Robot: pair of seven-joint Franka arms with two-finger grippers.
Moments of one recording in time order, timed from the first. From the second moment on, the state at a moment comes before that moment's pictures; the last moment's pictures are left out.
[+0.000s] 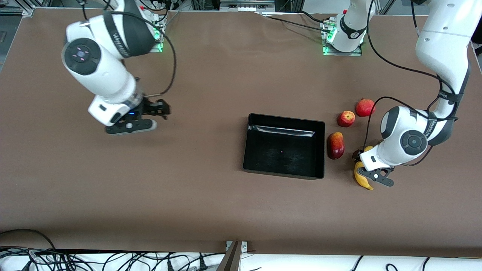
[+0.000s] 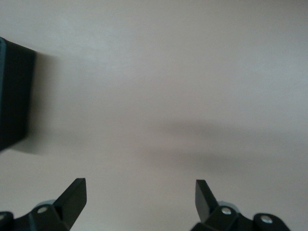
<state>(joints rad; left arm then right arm) 0.25 0.62 -0.33 -1.71 0.36 2.29 0.19 0.49 0.27 -0.08 -1.60 0.08 1.84 0.31</state>
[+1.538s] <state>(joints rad) -0.06 0.02 0.04 -1.70 0.01 1.76 0.04 0.86 0.76 -0.08 -1.49 0.10 2.38 1.02</state>
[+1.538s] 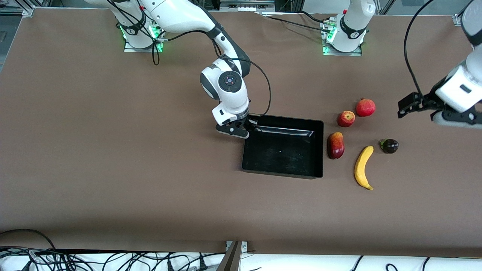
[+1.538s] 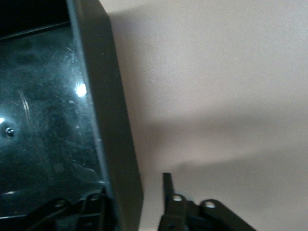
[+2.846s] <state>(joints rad) -0.05 0.01 0.04 -1.73 0.01 1.76 0.04 0.42 0.43 -0.15 -1.62 0.12 2.06 0.14</state>
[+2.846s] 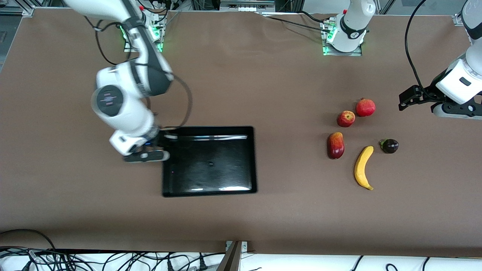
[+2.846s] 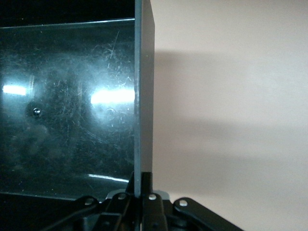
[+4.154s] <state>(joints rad) -0.06 0.01 0.04 -1.72 0.01 1.76 0.04 0.14 0.31 -0.17 -2.18 0.23 2.52 -0.26</state>
